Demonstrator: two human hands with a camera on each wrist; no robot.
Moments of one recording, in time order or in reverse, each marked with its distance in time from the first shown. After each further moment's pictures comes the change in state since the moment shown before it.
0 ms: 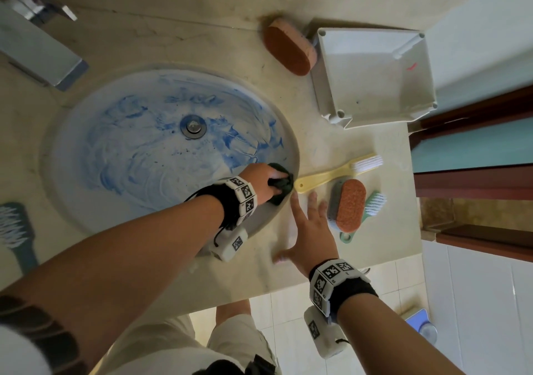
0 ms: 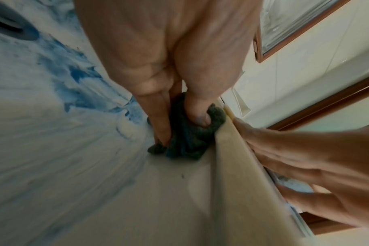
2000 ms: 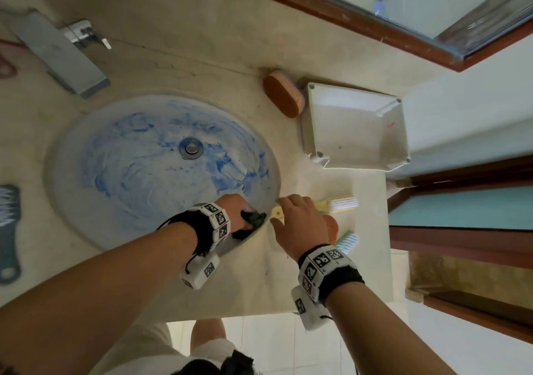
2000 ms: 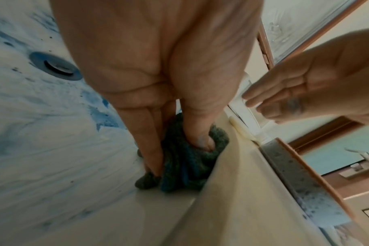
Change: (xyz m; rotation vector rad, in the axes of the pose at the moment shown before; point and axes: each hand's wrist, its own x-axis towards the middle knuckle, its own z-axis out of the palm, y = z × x) left_hand -0.012 -0.006 0.011 0.058 0.007 -0.136; right_hand 0.024 -0.009 -0.086 -0.348 0.286 -0.289
